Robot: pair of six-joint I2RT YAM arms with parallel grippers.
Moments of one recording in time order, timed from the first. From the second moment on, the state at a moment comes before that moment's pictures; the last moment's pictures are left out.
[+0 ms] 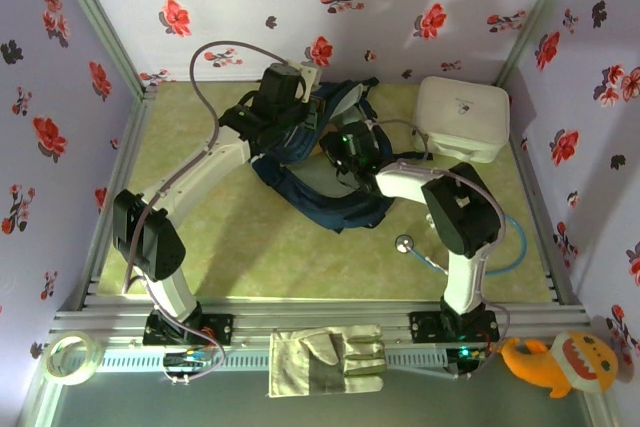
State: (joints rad) left arm -0.65 1.74 1.68 -0.46 -0.01 -0.23; right arm 0.59 1.92 1.13 0.32 -0.03 1.28
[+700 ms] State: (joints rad) left arm -0.62 1.78 1.67 -0.43 0.14 -0.28; right arm 0.52 1.48 0.80 0.29 -0.01 1.21
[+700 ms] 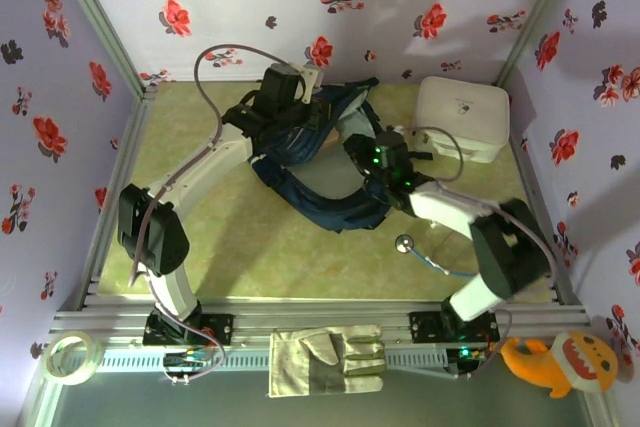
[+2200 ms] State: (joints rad) left arm -0.29 1.71 0.91 0.09 0.50 -0.87; right arm 0.48 1.51 0.85 -0.03 -0.06 0.98
